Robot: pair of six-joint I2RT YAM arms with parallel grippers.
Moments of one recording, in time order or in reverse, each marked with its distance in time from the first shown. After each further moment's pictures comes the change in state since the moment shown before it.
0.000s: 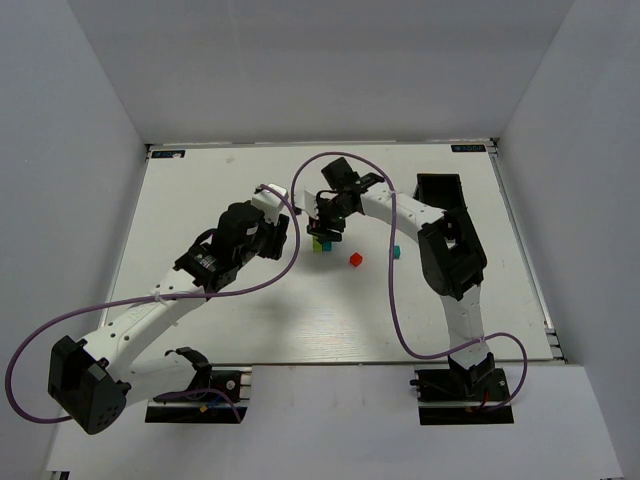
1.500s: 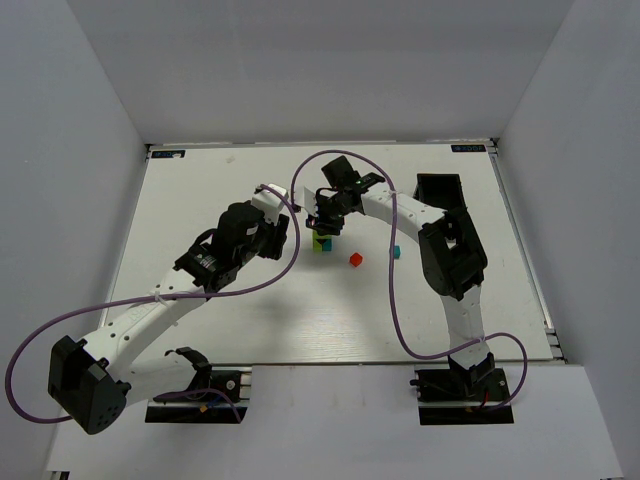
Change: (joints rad) left arm 0.000 0.000 0.000 0.000 0.000 0.000; right arm 0.000 -0.003 -0.007 0.051 0.011 0.005
